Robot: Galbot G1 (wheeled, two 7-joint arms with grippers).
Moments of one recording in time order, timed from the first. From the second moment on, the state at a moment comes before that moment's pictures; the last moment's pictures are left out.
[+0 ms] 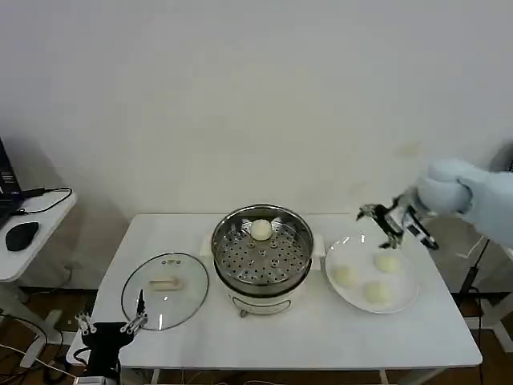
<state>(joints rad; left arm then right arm) 1.83 -1.17 -0.58 -2.28 -0.07 0.09 -0.39 0.69 0.50 -1.51 1.57 -0.01 0.05 -0.87</state>
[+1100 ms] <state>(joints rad) 1.83 -1.20 -0.58 -2.27 -0.04 0.08 -0.39 0.16 0.73 -1.14 1.24 0.00 -0.09 -0.87</state>
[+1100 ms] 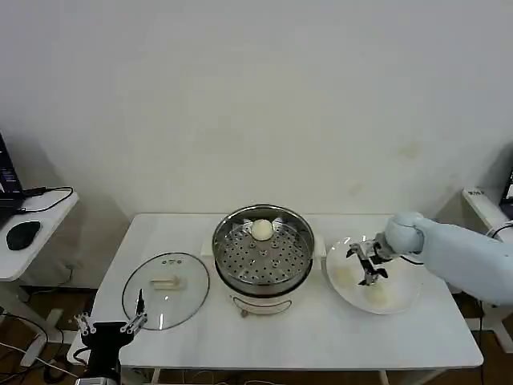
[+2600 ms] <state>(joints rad) 1.80 -1.18 -0.56 -2.27 -0.04 0.09 -0.38 0.44 0.69 -1.23 1.33 0.13 -0.16 -0.90</state>
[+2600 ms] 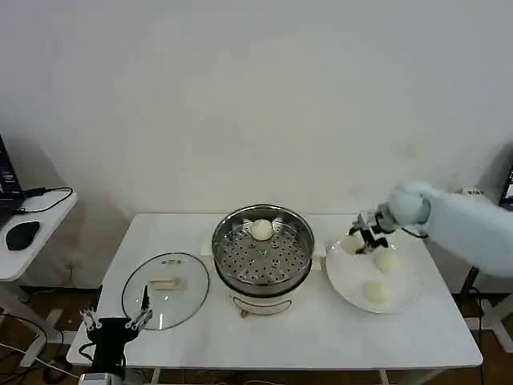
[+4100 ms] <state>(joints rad) 1.72 -1.17 -0.62 -2.24 -0.10 0.09 -0.39 0.58 1.34 -1.44 1.25 0.64 -0.58 -0.72</state>
